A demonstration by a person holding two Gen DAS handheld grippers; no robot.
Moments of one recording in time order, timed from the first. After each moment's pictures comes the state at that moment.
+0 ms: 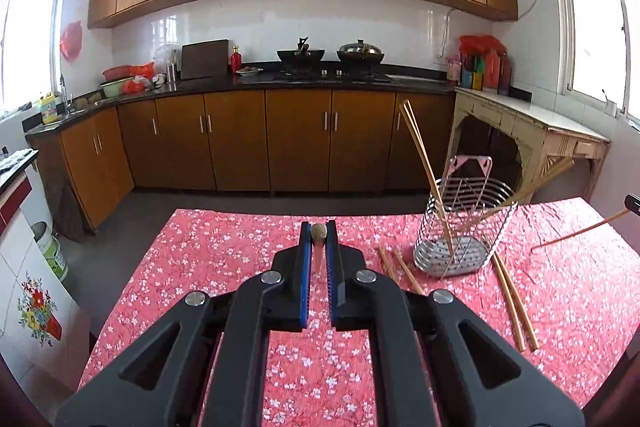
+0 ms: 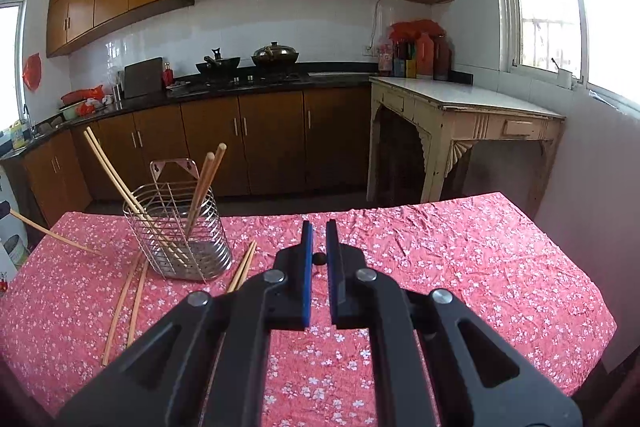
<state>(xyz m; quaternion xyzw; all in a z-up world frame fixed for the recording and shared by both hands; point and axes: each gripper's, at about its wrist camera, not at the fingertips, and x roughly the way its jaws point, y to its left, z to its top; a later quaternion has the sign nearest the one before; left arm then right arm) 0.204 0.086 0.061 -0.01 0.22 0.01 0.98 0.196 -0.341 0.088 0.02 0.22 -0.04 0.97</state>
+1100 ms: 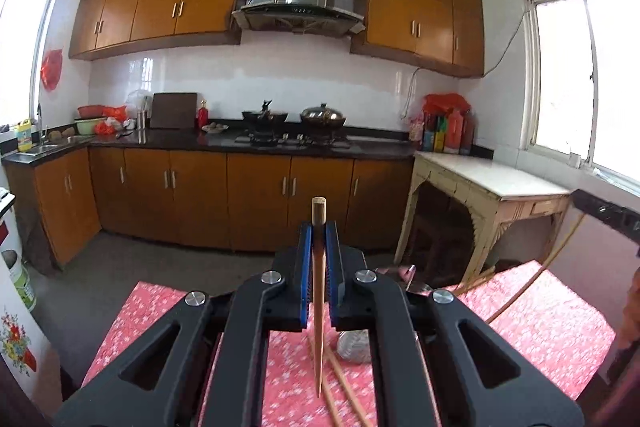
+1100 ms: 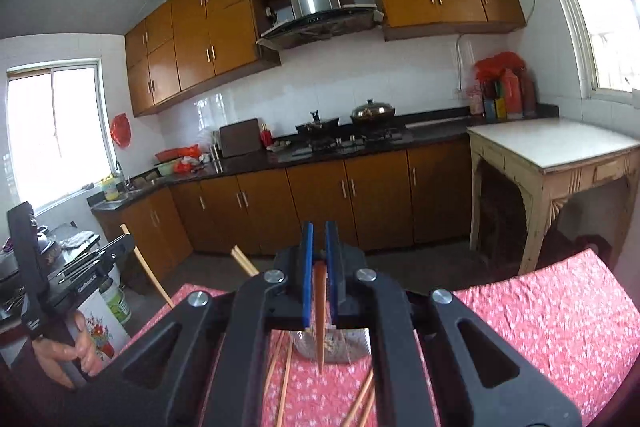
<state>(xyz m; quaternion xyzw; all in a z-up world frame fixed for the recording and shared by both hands) 0.205 0.032 0.176 -0.04 0.11 -0.06 0.99 0.195 -0.273 0.229 0.08 0.13 0.14 0.98</state>
